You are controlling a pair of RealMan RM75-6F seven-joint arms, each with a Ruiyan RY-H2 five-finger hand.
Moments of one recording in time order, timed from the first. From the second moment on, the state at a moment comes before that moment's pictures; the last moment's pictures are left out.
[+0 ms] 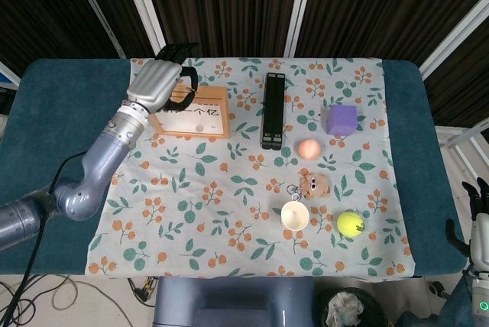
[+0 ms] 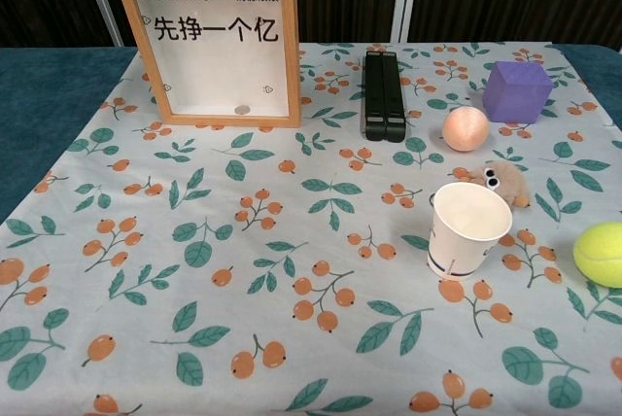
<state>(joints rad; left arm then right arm) -1.07 -1.19 -0.46 -1.48 0.81 0.67 0.21 0.01 -1.10 0.17 -1.77 -1.22 1.51 -0.14</state>
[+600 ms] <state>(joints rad) -1.17 -1.31 -0.39 -1.20 0.75 0.50 0.04 0.01 -1.10 0.17 -1.77 -1.22 1.51 -0.15</state>
